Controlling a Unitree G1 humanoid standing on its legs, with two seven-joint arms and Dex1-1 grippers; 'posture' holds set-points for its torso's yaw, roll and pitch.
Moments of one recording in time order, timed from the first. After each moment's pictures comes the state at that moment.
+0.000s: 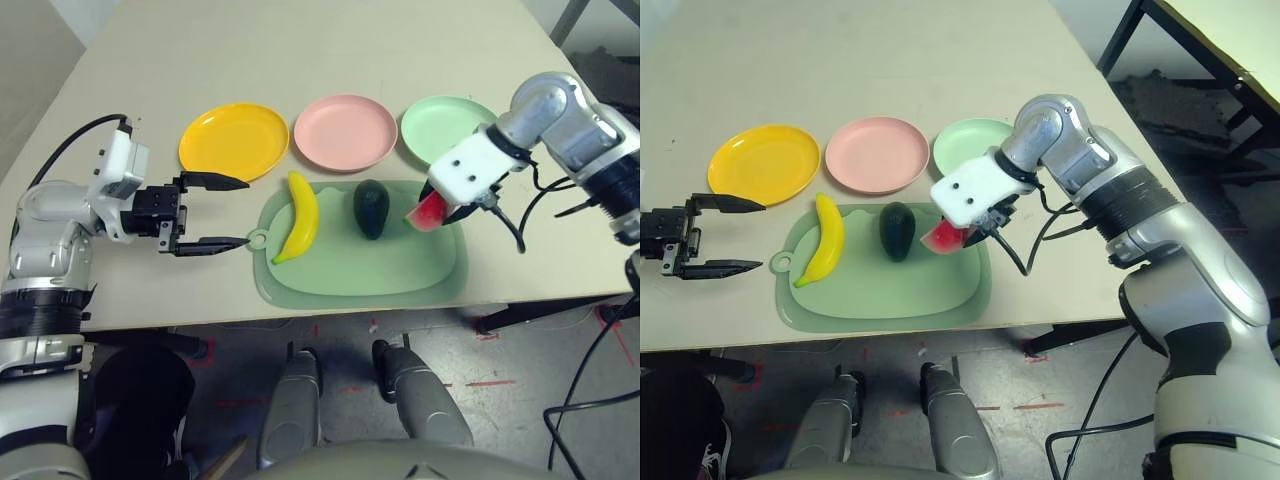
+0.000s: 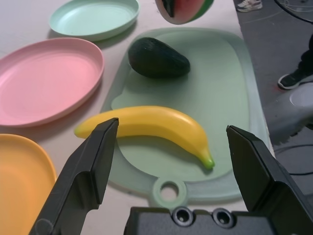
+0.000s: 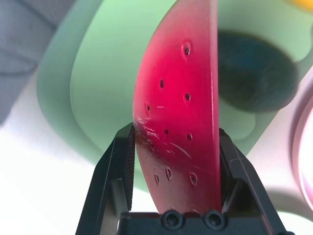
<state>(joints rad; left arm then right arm) -0.50 0.89 0.14 0.32 -0.48 -0.03 -1.58 -1.33 -0.79 0.86 0.50 0.20 -0.23 1.61</state>
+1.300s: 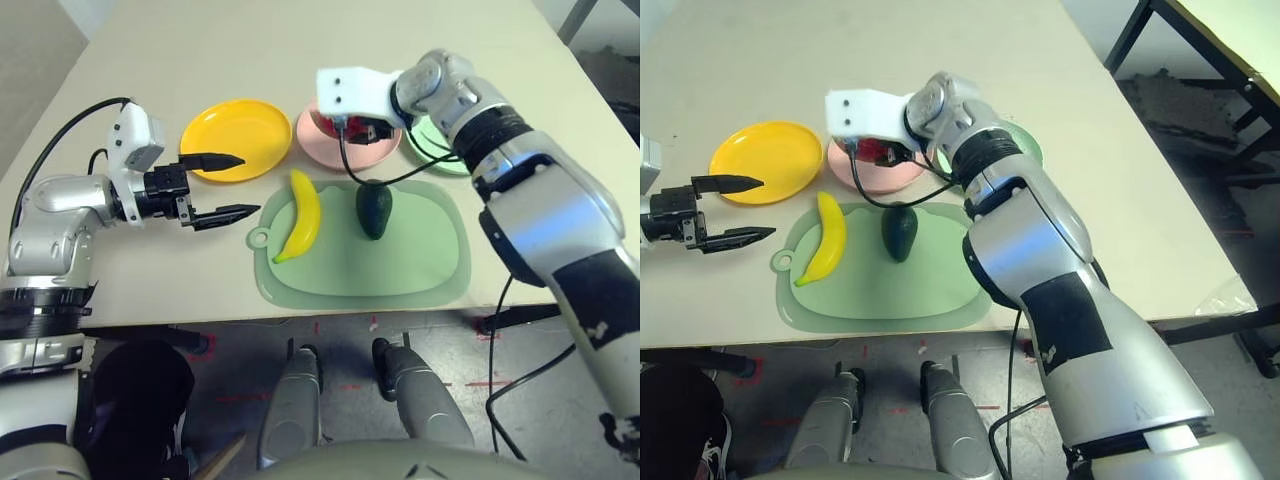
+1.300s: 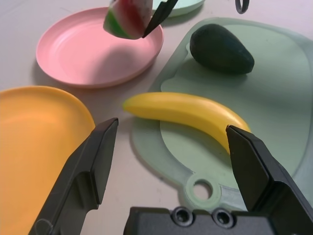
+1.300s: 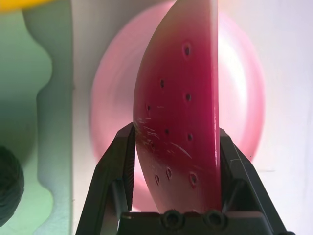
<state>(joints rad) -0.47 0.91 0.14 0.18 -0.43 0.19 -1.29 -1.56 -0.16 0.53 1.37 -0.40 -0.17 0.91</state>
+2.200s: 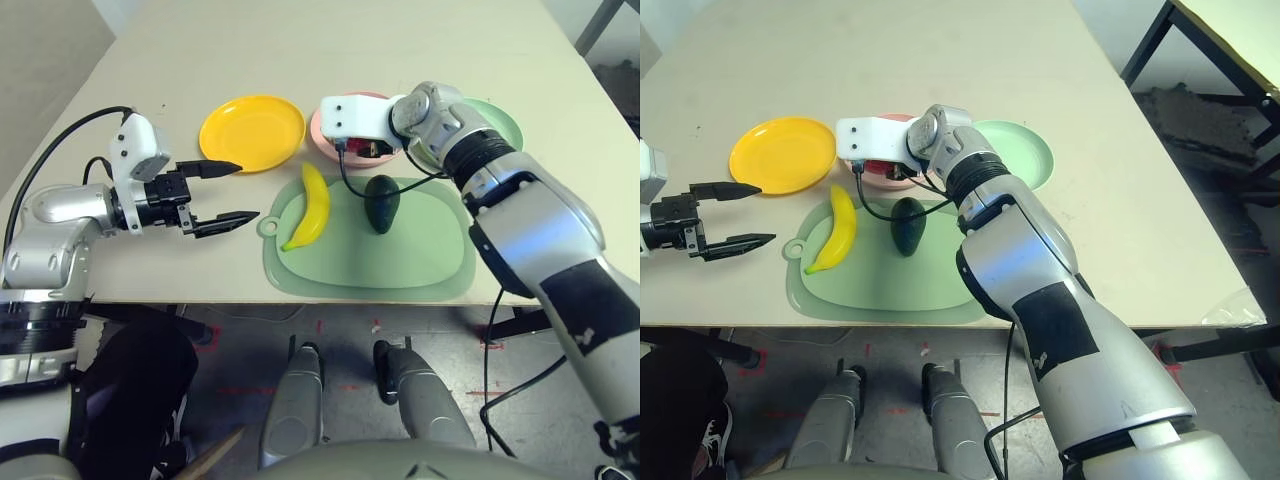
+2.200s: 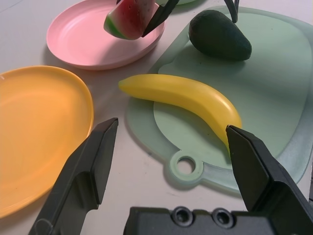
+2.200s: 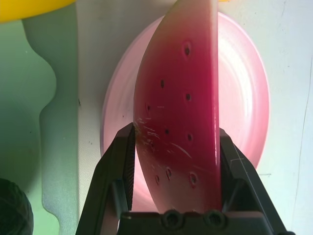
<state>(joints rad) -0.42 0.92 0.15 0.12 -0.43 0.21 -1.24 -1.53 -0.13 0.48 1.38 -0.49 -0.13 0.80</state>
